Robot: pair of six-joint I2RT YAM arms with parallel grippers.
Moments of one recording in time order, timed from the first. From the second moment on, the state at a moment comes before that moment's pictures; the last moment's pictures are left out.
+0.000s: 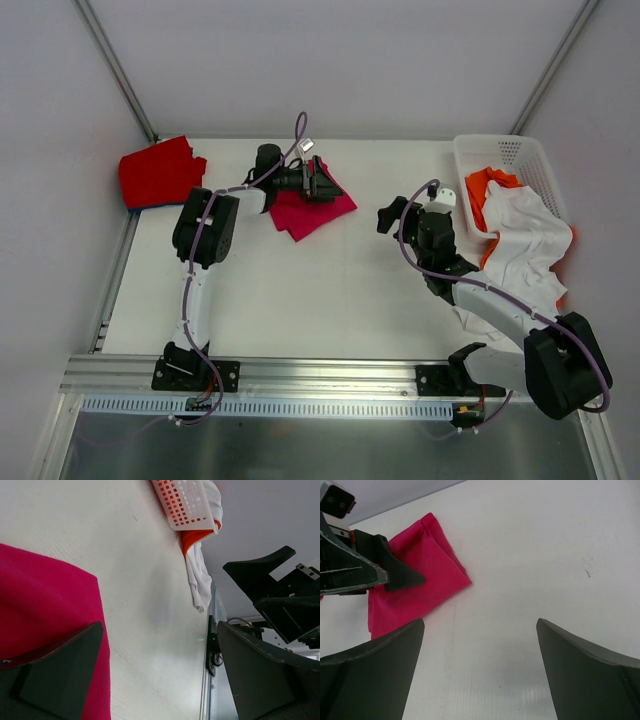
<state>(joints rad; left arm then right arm) -0.31 2.28 1.51 0.52 1.08 -0.86 0.49 1.18 0.57 0.34 0.30 0.51</state>
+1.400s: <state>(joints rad) -0.07 2.37 1.67 0.20 0.83 -0.60 0.48 1.32 0.62 0.33 0.35 0.49</state>
